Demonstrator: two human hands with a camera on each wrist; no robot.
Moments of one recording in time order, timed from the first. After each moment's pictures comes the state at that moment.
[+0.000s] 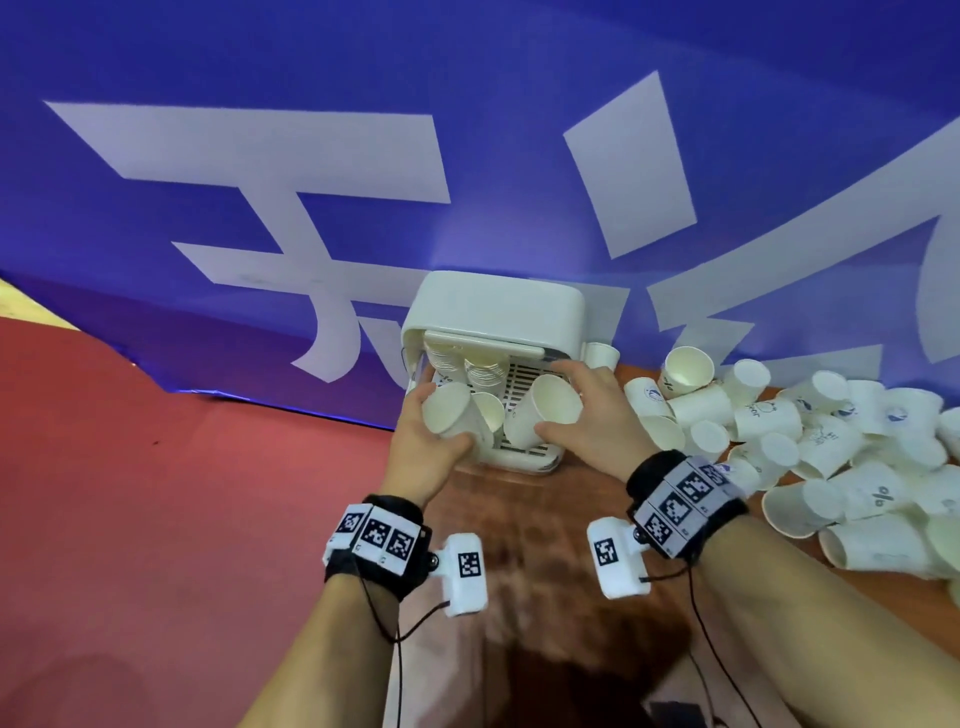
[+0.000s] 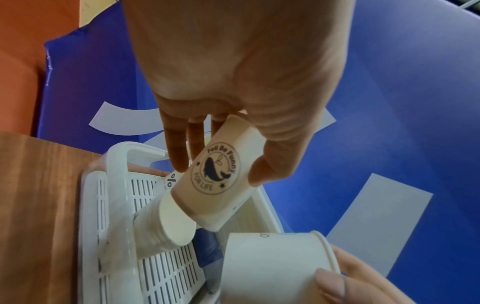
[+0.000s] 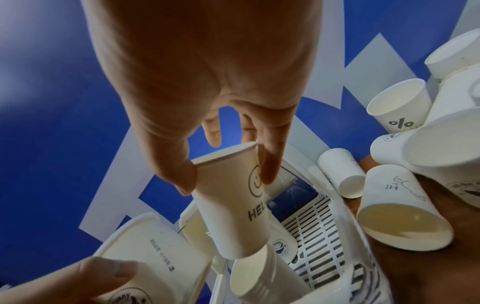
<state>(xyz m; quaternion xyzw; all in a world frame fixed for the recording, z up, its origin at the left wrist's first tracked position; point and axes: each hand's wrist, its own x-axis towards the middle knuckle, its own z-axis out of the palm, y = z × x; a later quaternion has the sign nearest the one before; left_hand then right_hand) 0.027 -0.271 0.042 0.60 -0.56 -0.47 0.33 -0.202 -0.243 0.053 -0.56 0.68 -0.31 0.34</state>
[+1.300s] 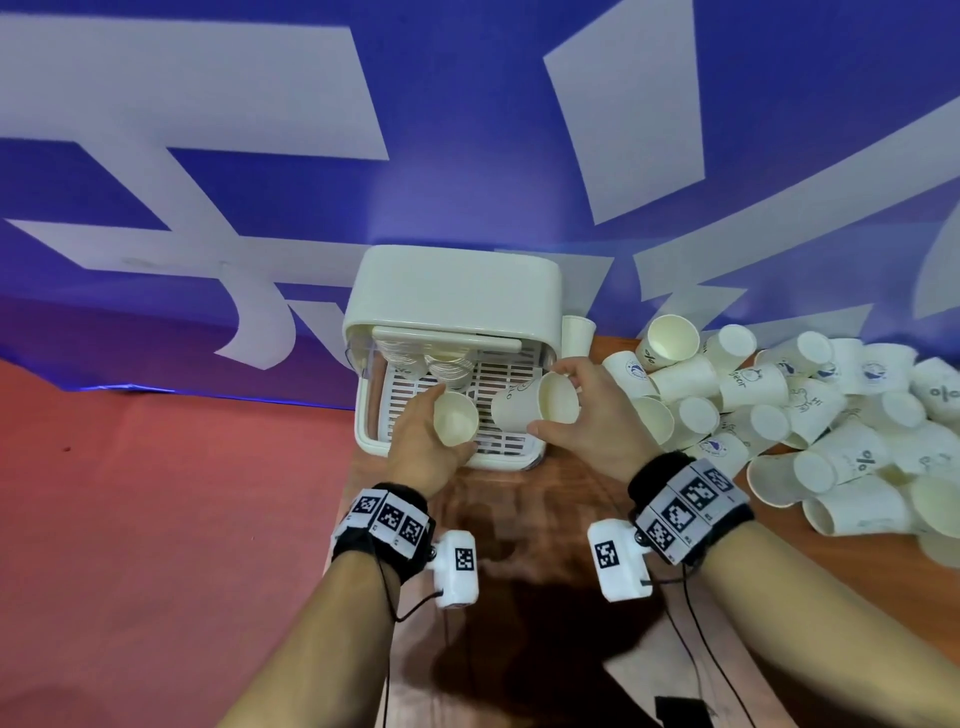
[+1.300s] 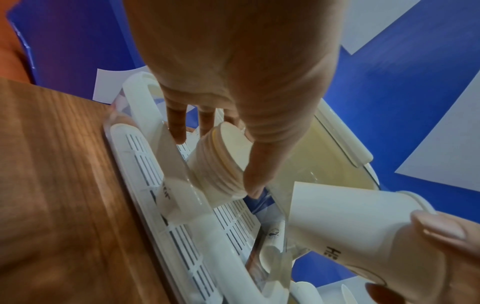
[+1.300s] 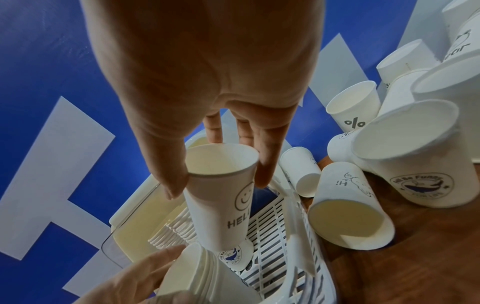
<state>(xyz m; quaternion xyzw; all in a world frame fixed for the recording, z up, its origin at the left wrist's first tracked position) 0.004 -0.333 -0.058 0.60 -0.66 -0.42 0.16 -0.221 -0.265 0.004 -0.52 0.73 -0.30 0.33</state>
